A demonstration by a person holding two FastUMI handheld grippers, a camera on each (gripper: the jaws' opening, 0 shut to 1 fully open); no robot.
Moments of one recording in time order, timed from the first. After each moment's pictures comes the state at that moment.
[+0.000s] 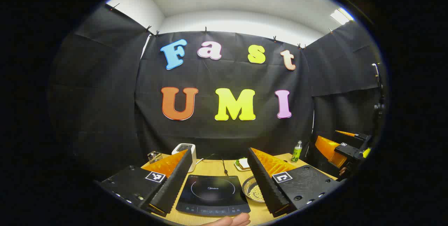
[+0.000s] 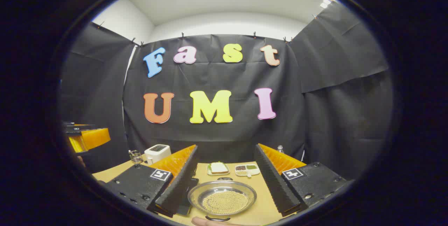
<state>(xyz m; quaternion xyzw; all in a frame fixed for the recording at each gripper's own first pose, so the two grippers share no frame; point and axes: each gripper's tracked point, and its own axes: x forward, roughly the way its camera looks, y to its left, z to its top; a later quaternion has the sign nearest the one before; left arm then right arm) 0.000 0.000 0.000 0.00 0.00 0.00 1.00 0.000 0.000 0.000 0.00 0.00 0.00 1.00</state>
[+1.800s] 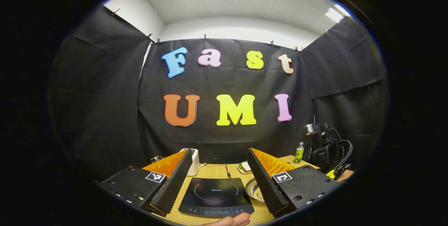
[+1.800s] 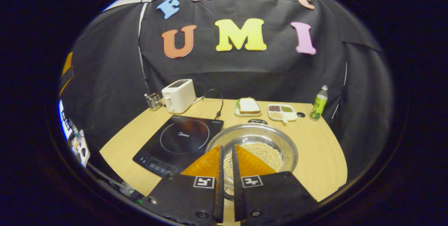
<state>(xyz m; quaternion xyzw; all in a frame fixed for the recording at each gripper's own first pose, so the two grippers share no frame) -0.018 0.006 -0.010 0.01 -0.03 0.01 1.00 0.046 0.069 -0.209 0.00 0.31 0.12 0.94</state>
